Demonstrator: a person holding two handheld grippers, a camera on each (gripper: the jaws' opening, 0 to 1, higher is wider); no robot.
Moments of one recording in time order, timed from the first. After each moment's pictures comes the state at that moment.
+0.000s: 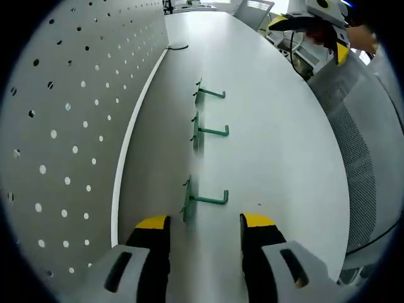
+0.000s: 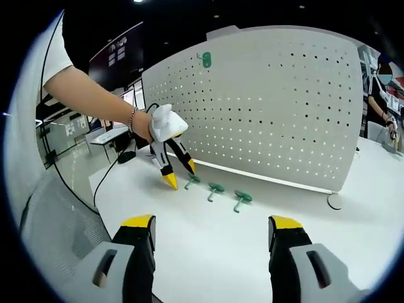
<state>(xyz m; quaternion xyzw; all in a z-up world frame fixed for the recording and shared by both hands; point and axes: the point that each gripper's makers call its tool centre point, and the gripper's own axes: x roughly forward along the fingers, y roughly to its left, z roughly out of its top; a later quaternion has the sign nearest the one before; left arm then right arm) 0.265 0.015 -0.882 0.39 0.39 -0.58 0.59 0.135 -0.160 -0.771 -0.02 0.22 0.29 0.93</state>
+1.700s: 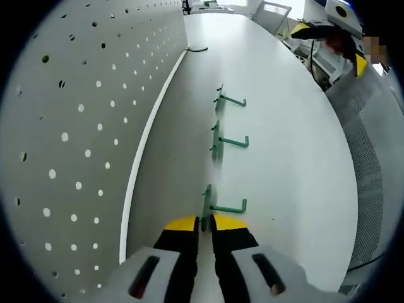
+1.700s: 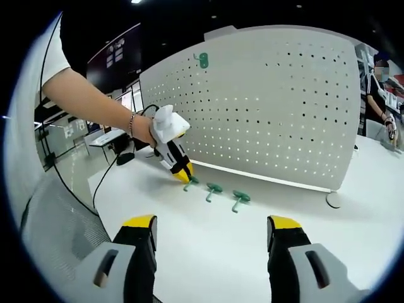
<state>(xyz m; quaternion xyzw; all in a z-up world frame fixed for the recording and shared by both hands) 0.280 0.004 -0.882 0.39 0.38 -0.55 0.64 0.137 -0.163 -0.771 -0.01 0.22 0.29 0.93</state>
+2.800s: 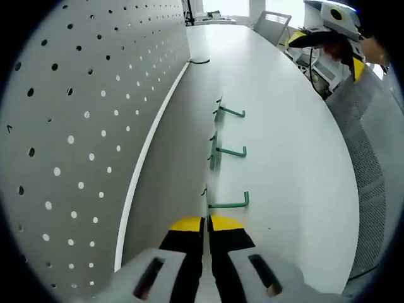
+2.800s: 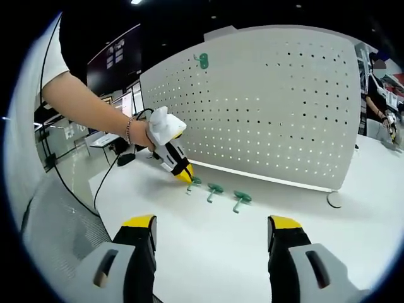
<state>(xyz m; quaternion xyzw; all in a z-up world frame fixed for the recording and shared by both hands) 0.276 -0.003 -0.876 0.34 0.36 -0.55 0.67 0.136 -0.162 -0.770 -0.01 0.22 0.29 0.93</state>
